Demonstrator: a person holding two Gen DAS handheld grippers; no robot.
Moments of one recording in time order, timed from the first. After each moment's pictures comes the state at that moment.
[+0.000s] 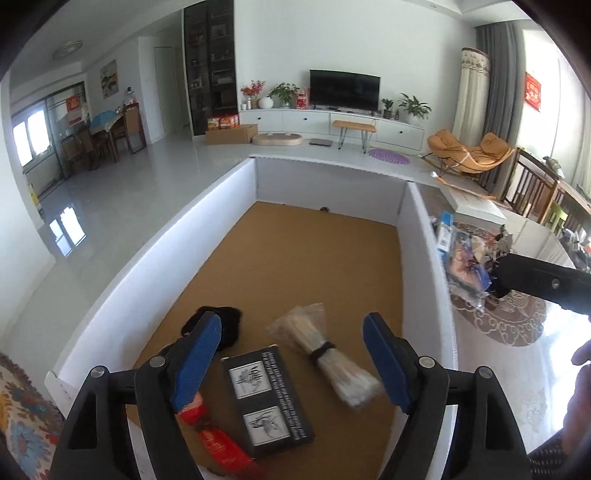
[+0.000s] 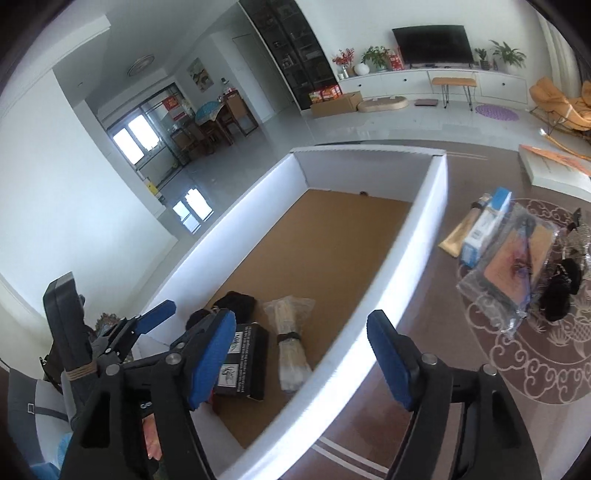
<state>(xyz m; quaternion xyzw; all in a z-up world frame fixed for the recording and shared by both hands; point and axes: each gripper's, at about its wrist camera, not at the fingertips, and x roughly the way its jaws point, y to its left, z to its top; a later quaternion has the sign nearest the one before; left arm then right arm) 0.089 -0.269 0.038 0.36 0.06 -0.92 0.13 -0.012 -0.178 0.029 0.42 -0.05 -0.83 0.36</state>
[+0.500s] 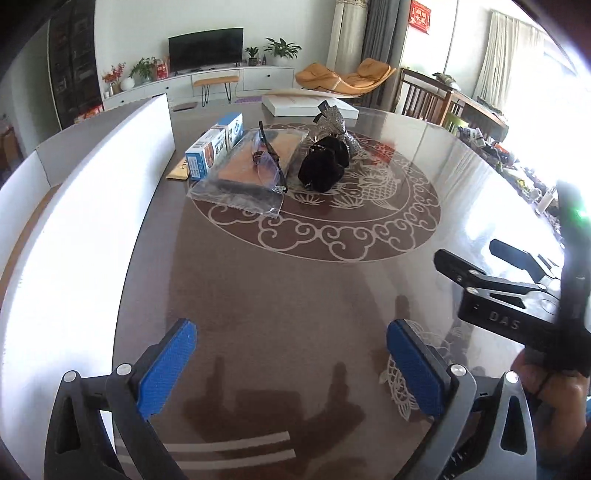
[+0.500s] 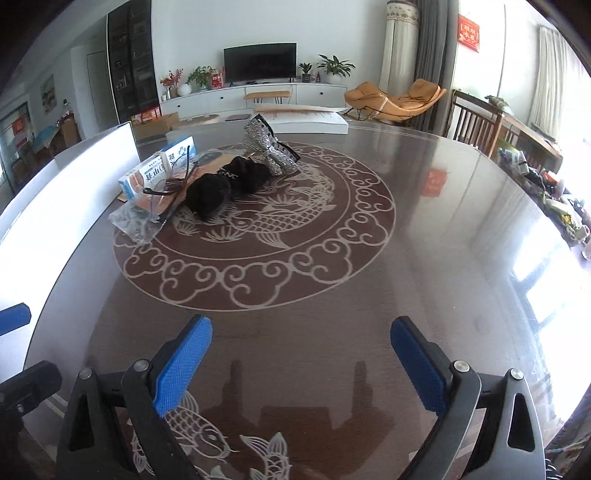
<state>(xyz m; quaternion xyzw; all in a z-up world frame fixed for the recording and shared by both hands) 0.015 -0.058 -0.051 0.45 0.00 -0.89 -0.07 -0.003 0.062 -0.072 0.41 0.03 -0.91 0.02</state>
